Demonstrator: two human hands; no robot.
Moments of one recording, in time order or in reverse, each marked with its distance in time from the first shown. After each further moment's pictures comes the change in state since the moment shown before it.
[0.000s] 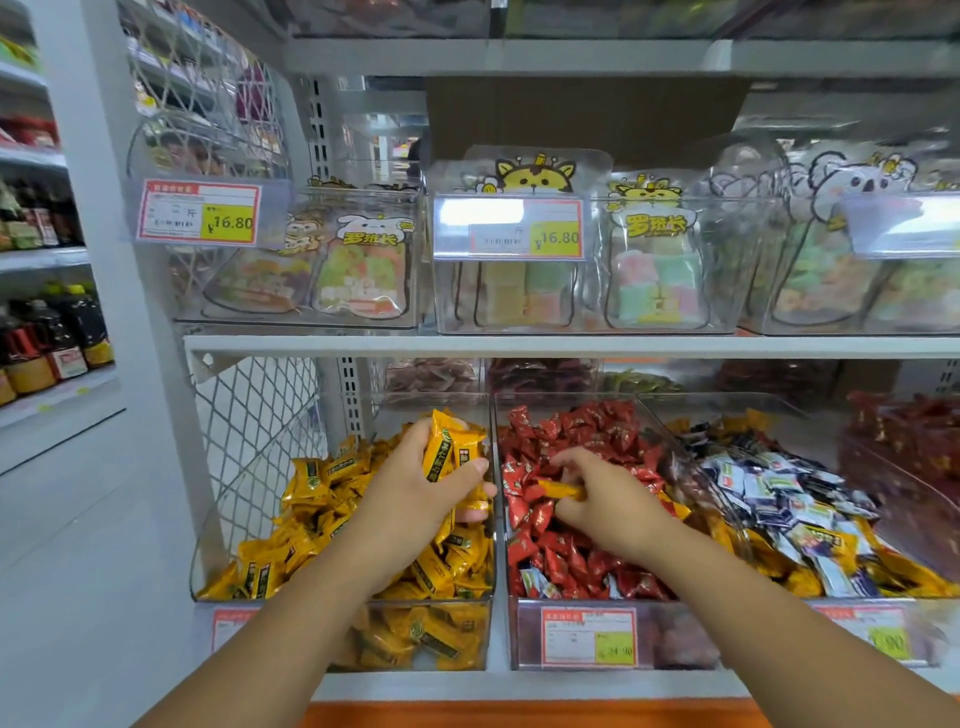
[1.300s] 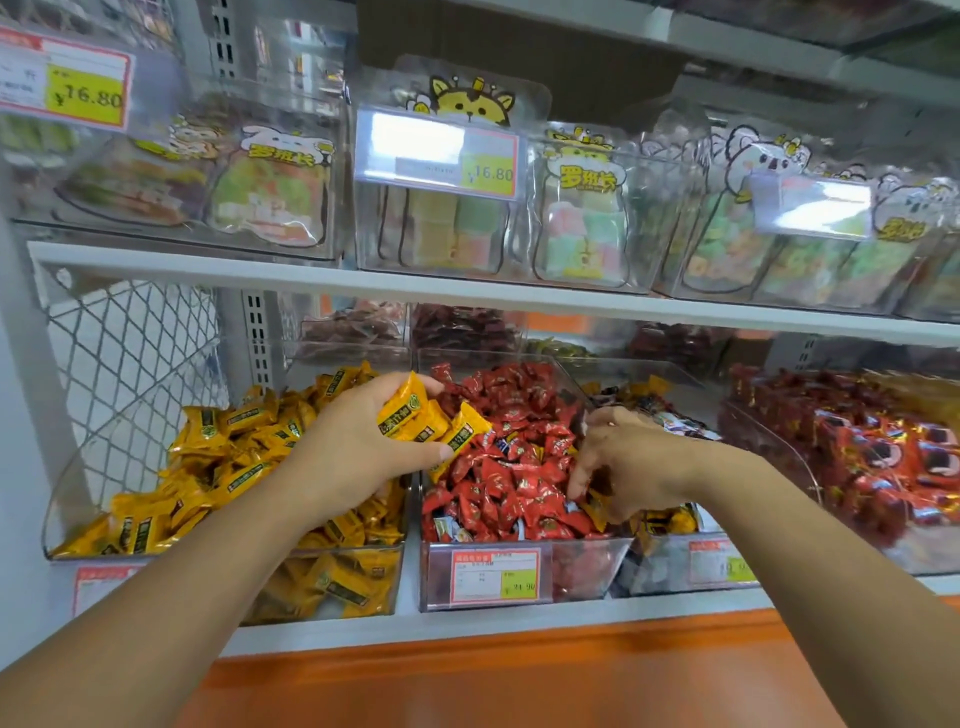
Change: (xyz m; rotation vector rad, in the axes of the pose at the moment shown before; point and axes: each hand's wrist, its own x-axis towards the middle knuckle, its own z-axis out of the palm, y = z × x) left_hand 0.009 -0.002 0.011 0.263 -0.112 0.105; right_hand -0.045 0.026 -0.088 -0.680 -0.415 0.001
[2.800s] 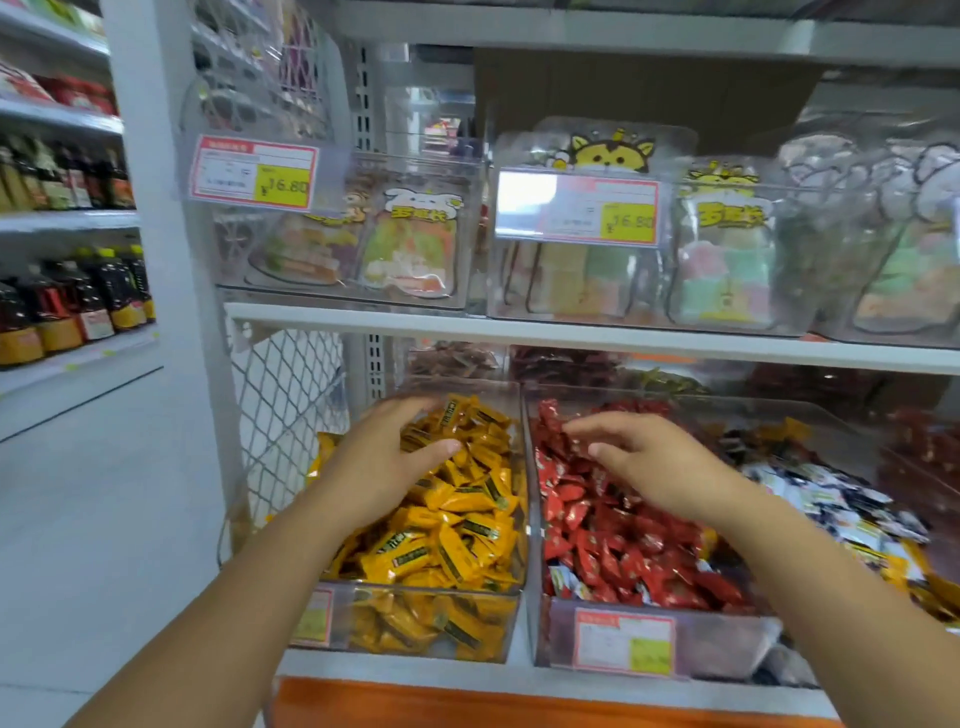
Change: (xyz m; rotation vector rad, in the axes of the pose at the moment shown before) left_hand 0.012 -0.055 -0.066 0.383 0.207 -0.040; right_hand 0.058 -0.068 -0.019 0.692 0.450 -0.197
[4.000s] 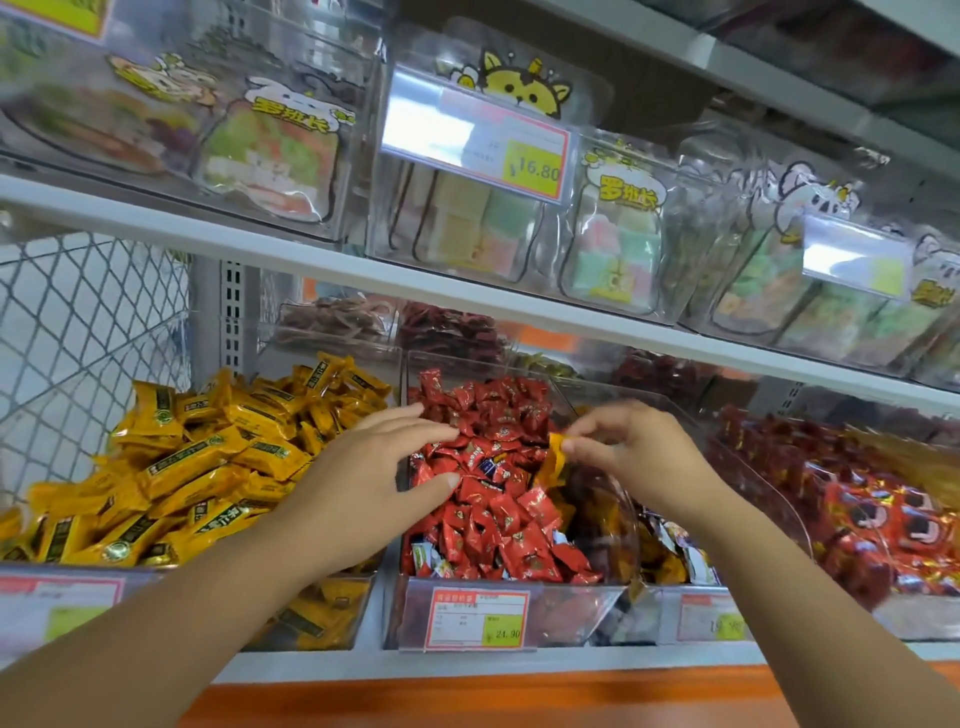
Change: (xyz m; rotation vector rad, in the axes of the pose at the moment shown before) left_hand -0.023 0.059 0.079 -0.069 -0.113 0.289; right_hand -0.051 0.043 -0.056 -0.212 0.196 0.171
